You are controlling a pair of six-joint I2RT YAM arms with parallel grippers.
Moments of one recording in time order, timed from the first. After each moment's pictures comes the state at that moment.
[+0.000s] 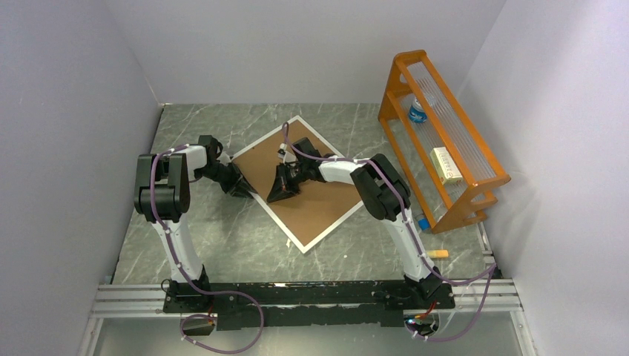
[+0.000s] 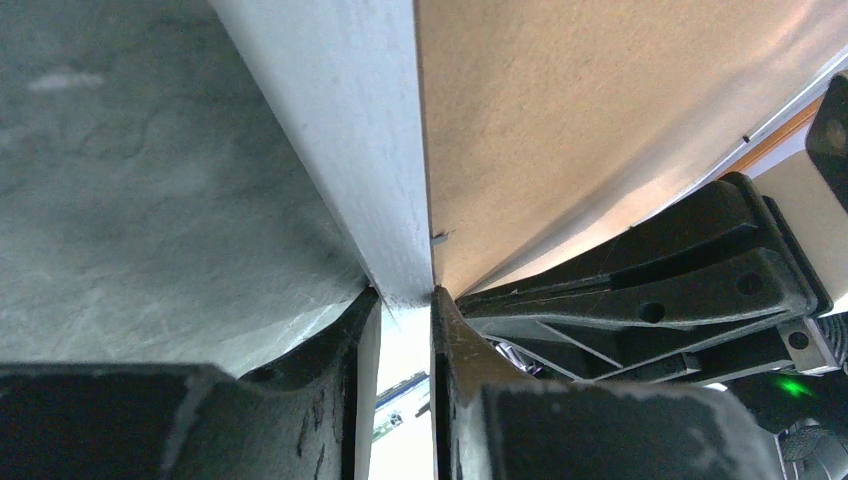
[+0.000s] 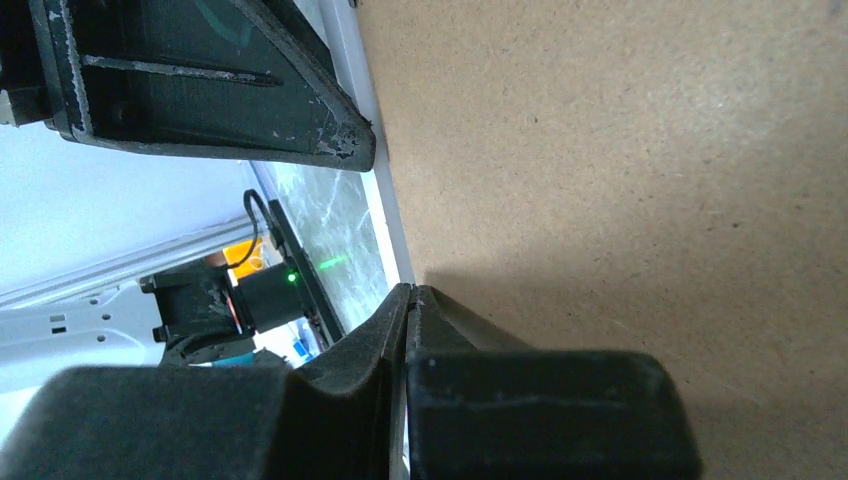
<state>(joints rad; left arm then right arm) 0.02 2.01 1.22 -0.66 0.65 -0.57 0.68 2.36 1.59 -0.09 -0.82 0.75</state>
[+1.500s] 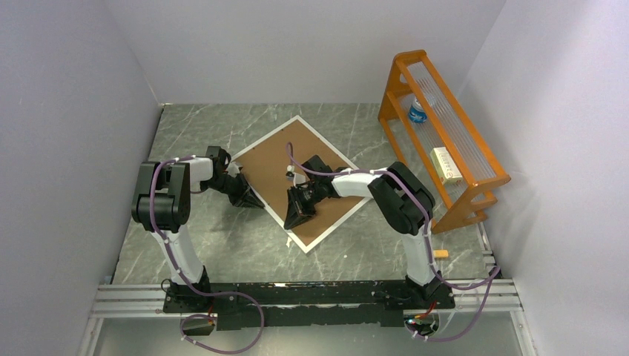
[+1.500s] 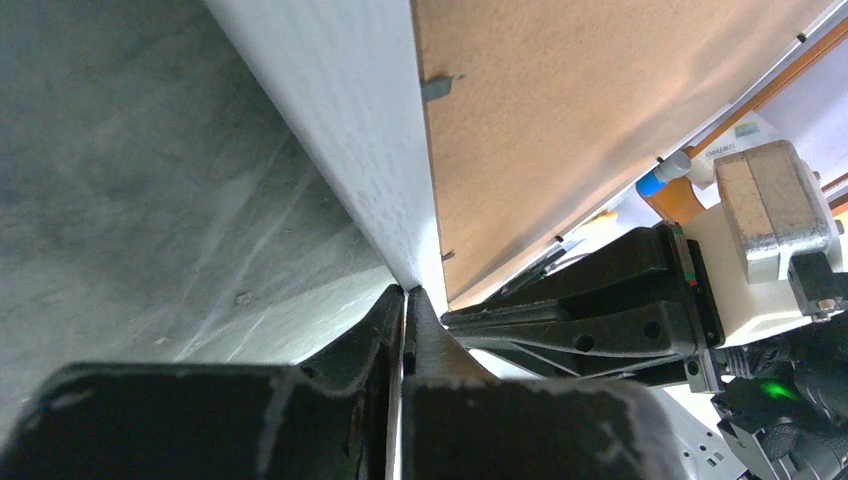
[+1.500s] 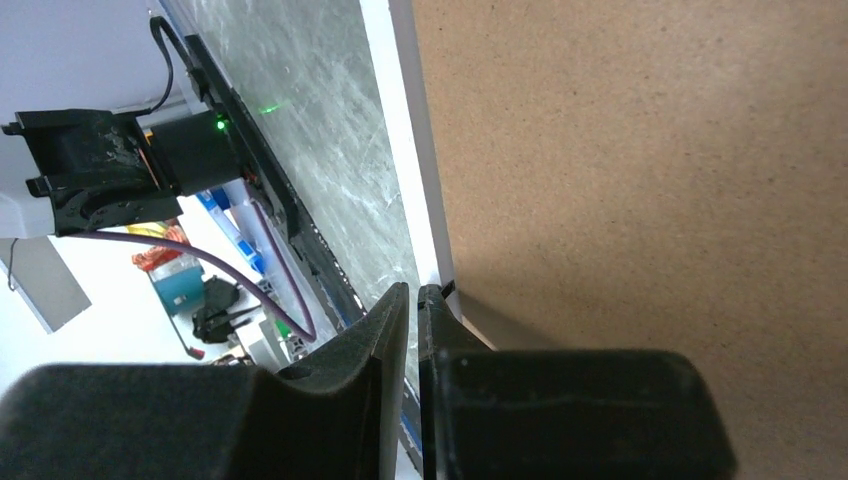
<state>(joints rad) -0.06 1.90 1.03 -0.57 0.71 -0.60 0.72 2.07 1.22 -0.21 -0.82 0.55</state>
